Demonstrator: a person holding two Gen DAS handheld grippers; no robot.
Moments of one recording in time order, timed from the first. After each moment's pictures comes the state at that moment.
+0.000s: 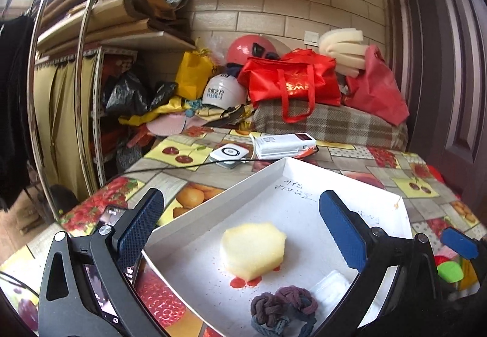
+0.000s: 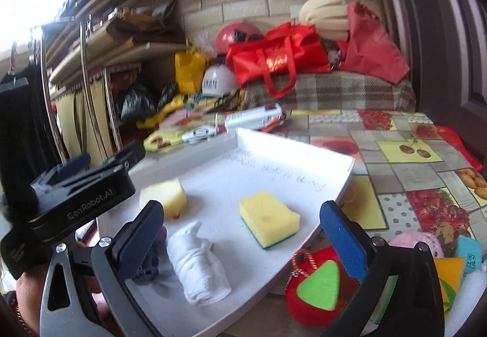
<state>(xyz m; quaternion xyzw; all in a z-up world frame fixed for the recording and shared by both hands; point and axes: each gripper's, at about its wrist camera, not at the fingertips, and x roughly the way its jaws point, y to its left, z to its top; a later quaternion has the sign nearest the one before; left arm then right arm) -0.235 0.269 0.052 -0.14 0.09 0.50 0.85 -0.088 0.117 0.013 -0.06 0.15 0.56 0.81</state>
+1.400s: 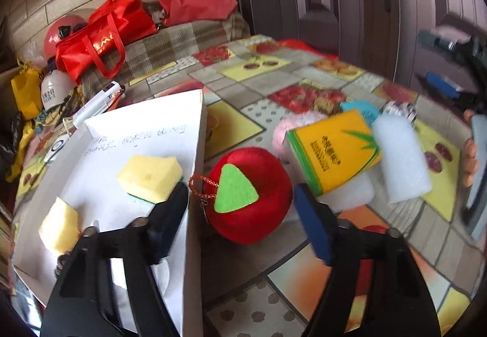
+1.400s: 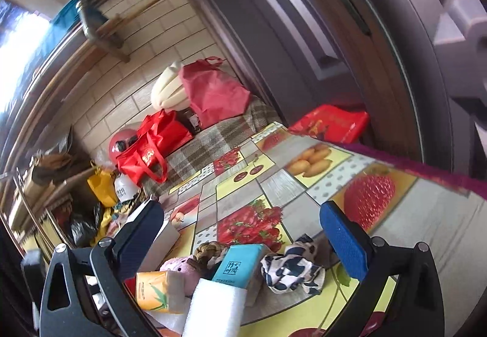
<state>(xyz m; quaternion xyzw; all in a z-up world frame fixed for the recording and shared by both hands) -0.086 0.134 0.028 0.01 0.33 0.19 0.92 0.058 -0.115 0.002 0.22 0.17 0.39 0.88</state>
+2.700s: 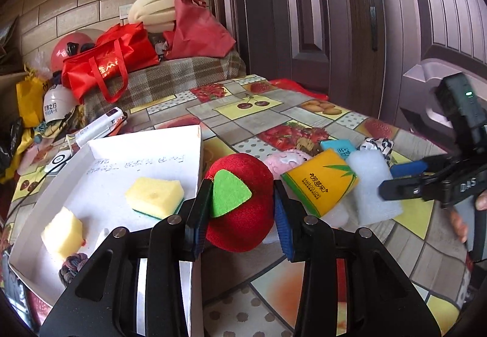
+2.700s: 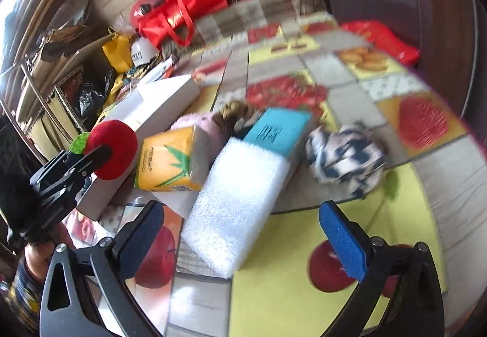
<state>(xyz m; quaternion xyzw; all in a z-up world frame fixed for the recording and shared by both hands) -0.117 0.125 0.052 -0.01 0.24 0.17 0.96 0.040 -0.053 -0.027 -0.02 0.38 0.49 0.79</state>
